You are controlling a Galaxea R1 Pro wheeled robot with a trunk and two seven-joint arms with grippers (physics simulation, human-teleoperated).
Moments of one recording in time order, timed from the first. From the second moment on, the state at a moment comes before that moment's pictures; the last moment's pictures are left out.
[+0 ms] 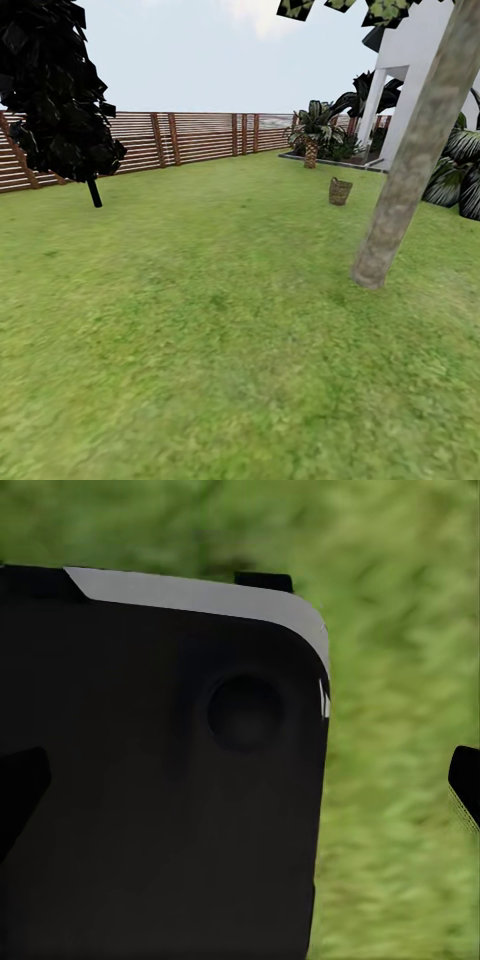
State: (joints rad) left arm 0.01 -0.01 0.08 -0.08 0.00 -0.02 -0.01; right arm -0.09 -0.01 0.01 -0.03 0.04 -0.17 0.00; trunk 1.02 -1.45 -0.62
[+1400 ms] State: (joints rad) left arm 0.01 -0.01 0.08 -0.08 0.00 -0.02 -0.01; right arm -0.09 -0.01 0.01 -0.03 0.04 -0.17 0.00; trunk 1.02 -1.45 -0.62
